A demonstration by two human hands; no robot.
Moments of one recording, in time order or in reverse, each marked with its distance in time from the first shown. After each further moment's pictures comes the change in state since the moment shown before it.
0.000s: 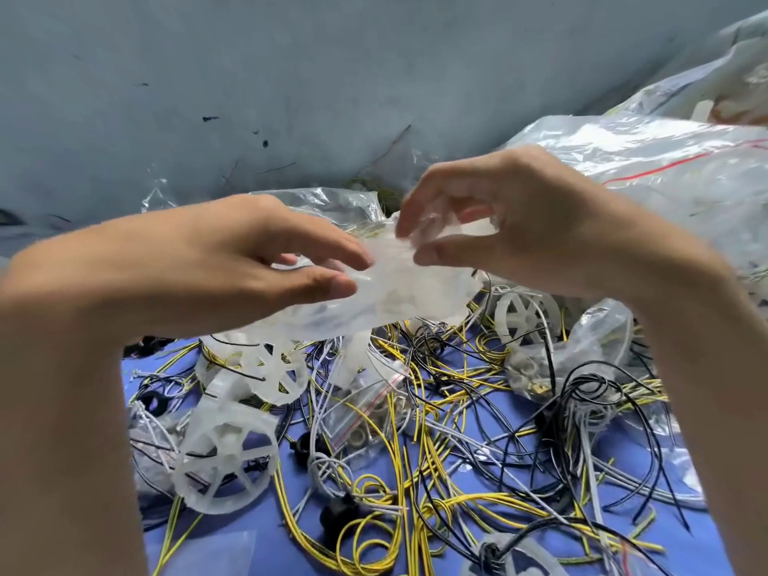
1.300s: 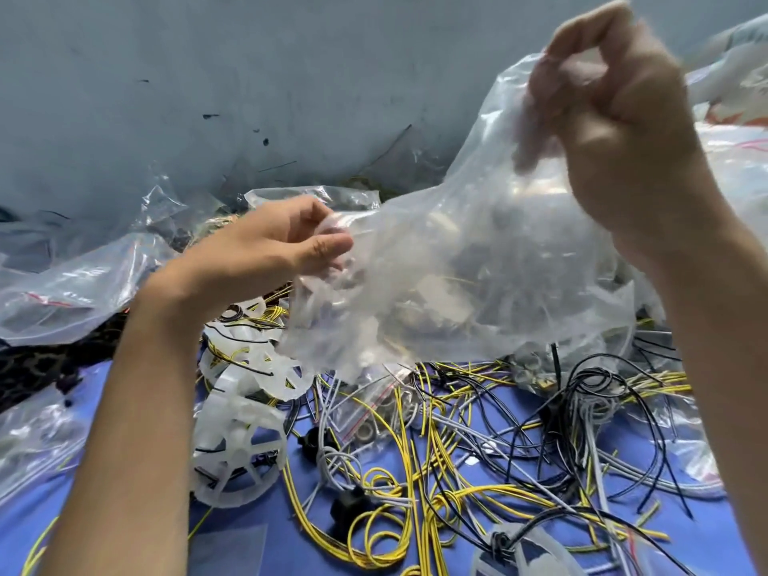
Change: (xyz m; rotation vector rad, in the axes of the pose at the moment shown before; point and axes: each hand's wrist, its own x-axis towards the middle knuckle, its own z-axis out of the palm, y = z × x) left_hand 0.031 -0.060 0.029 -0.539 0.158 -0.062; right_hand 0.001 0.009 -0.013 0.380 0.598 -0.044
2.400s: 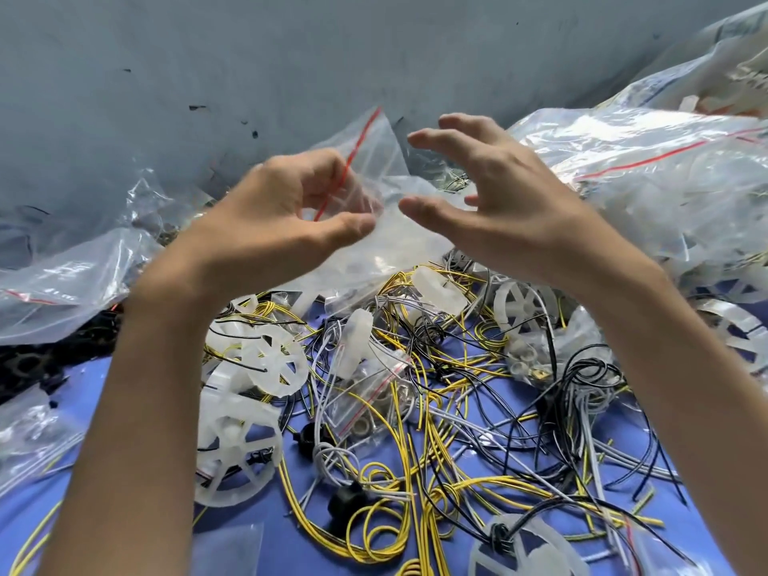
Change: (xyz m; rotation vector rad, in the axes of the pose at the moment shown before) left_hand -0.003 0.027 0.010 0.310 0.121 0.179; right_hand -0.016 0.008 0.034 -0.552 -0.362 0.166
